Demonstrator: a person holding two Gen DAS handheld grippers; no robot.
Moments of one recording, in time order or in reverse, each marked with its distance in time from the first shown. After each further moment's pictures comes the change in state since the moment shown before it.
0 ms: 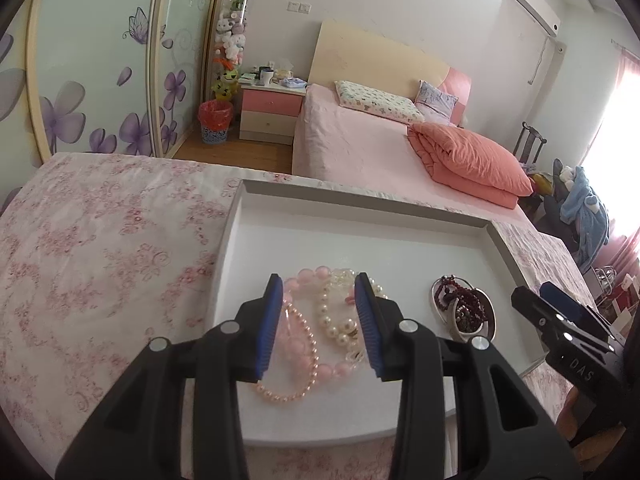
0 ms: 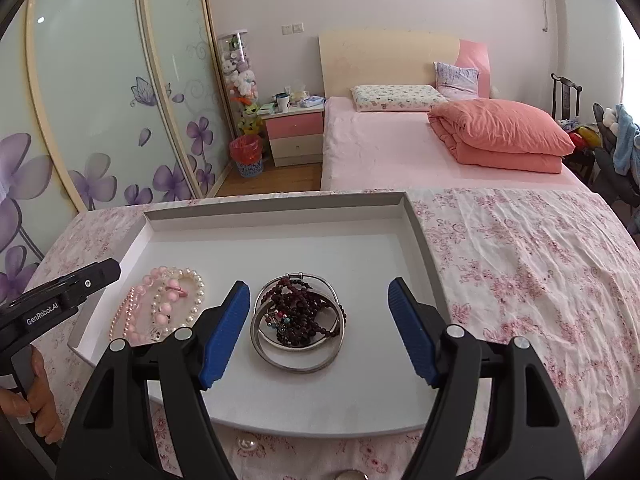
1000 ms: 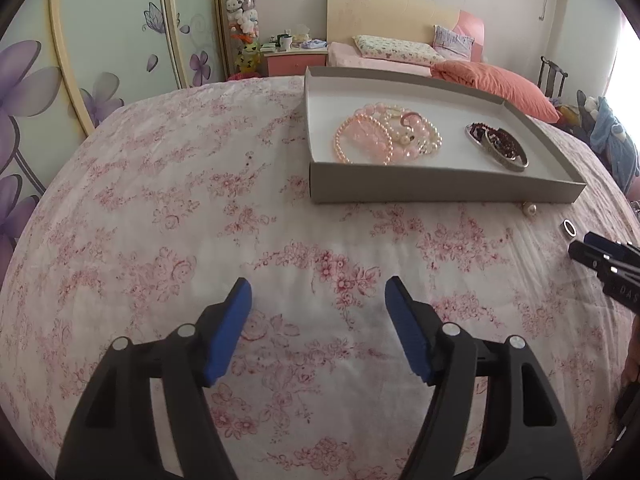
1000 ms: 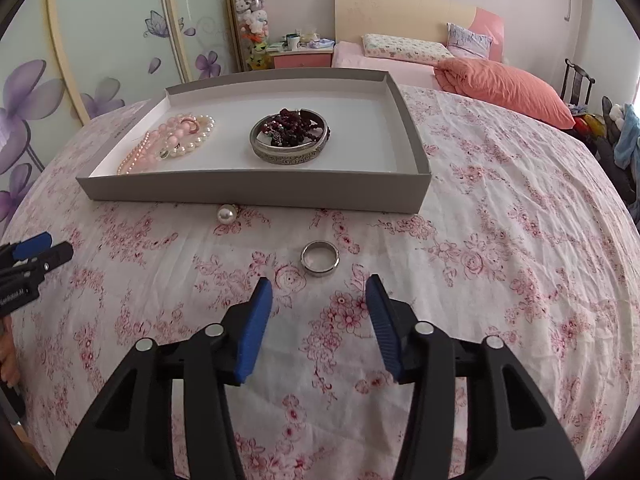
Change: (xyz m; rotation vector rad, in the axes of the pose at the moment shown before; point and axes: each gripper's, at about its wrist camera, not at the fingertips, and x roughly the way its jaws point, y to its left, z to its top) left arm -0.066 0.031 -0.123 0.132 0.149 0.174; right arm -0.036 -0.012 -0.097 -0.096 0.209 -0.021
